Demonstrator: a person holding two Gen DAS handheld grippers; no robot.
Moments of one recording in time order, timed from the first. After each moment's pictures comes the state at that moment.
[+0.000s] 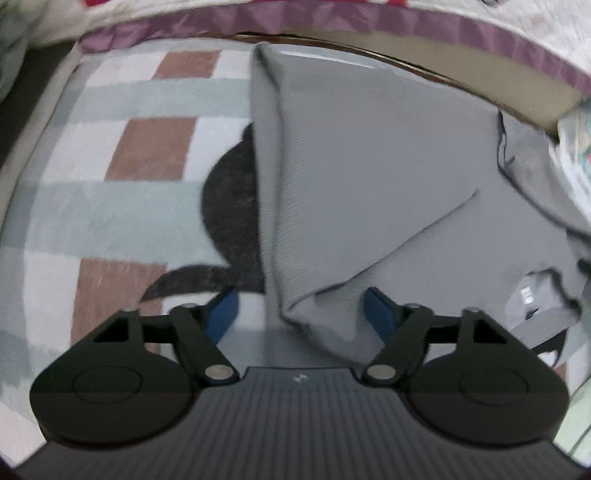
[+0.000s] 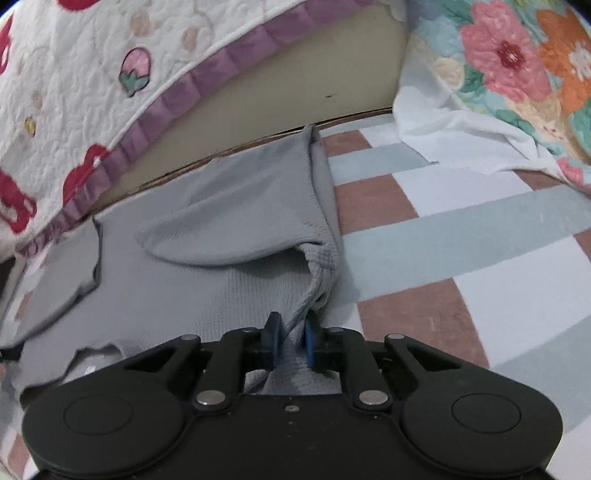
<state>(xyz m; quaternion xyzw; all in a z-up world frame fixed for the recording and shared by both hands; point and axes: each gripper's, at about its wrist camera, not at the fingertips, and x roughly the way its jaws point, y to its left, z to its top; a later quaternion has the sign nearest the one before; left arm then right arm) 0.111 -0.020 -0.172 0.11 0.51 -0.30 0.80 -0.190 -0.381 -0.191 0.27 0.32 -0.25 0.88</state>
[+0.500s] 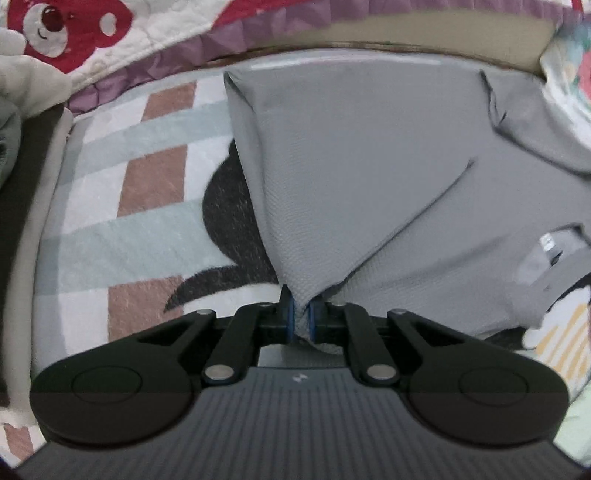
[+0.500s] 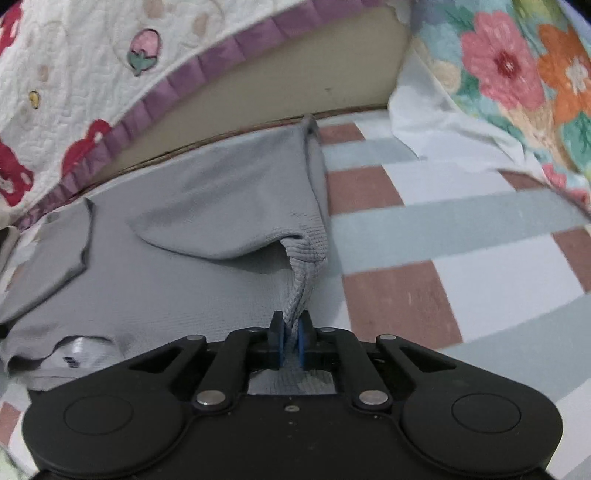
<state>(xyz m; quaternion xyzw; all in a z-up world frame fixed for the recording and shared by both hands) 0.088 -0.023 -0.157 0.19 0.48 -0.31 0.80 -0.201 -0.366 -0.189 0.23 0.35 -0.26 0.87</state>
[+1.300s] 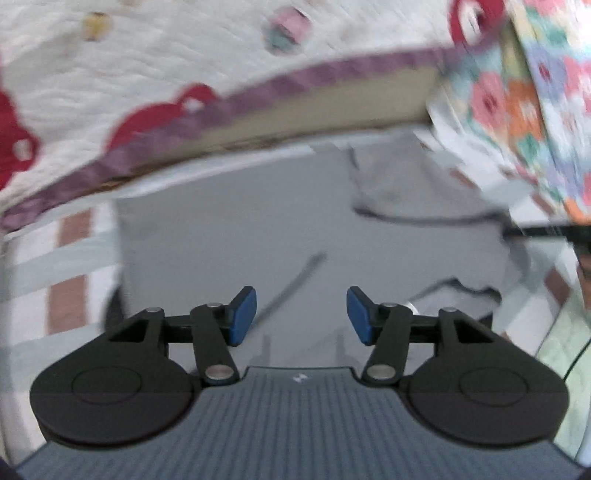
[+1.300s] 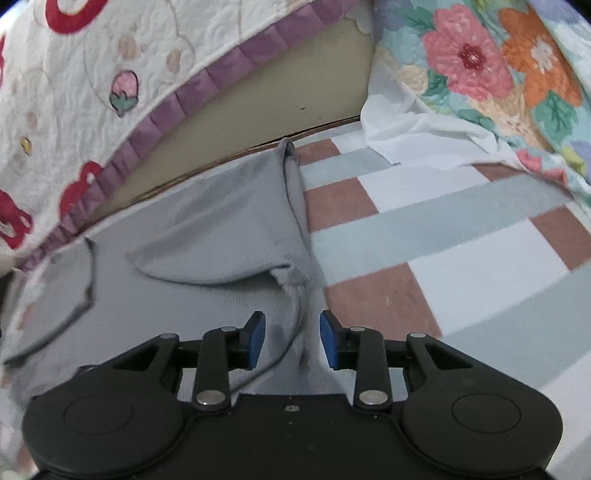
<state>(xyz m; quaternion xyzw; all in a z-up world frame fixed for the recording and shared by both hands) 0.024 -0.102 -0.097 0.17 0.37 -0.46 0.79 -0.216 -0.374 -0.179 0.26 0.31 -0.28 0.87</state>
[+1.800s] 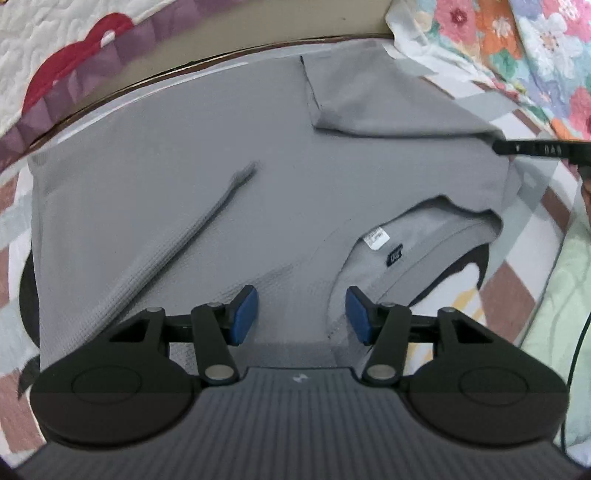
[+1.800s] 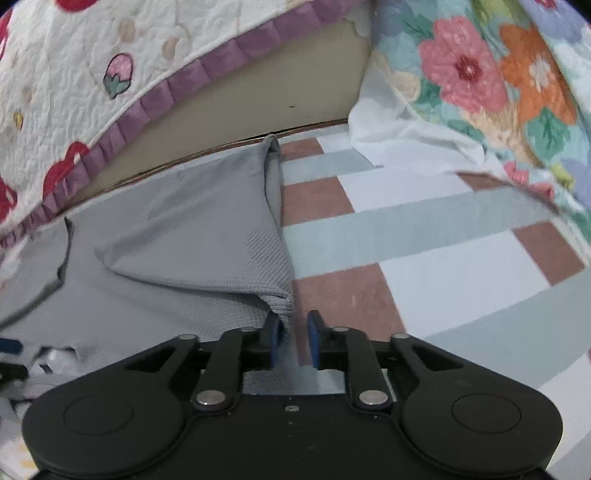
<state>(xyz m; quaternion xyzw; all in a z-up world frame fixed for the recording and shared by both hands) 0.000 -0.127 -0.150 0.22 0.44 -0.48 0.72 -0.232 -0.379 -0.188 0.21 0.33 -0.29 0.87</state>
